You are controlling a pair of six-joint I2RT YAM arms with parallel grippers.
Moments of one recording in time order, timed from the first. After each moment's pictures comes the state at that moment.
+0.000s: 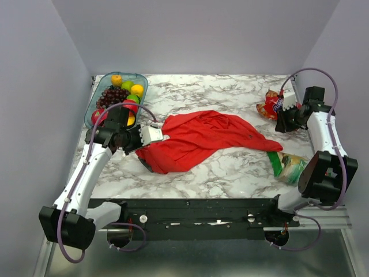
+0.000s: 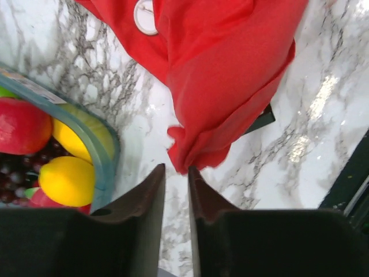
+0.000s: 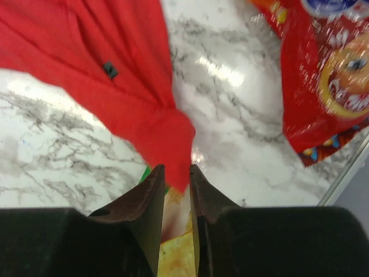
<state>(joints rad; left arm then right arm) -0.23 1.08 1.08 -1.02 0.34 1.07 -0.28 1.50 1.23 -0.81 -0.39 -0.62</state>
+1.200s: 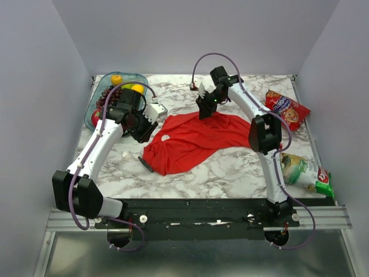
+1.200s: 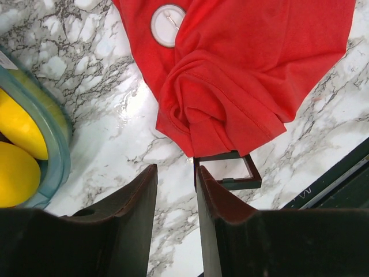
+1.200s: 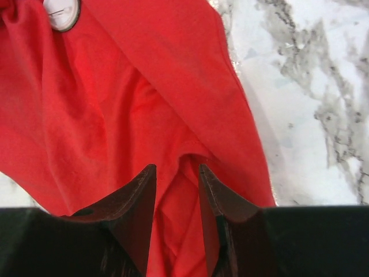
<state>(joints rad) -0.25 1.40 1.28 -0.99 0.30 0.55 0.38 2.41 2.26 -1.03 -0.68 -0.72</state>
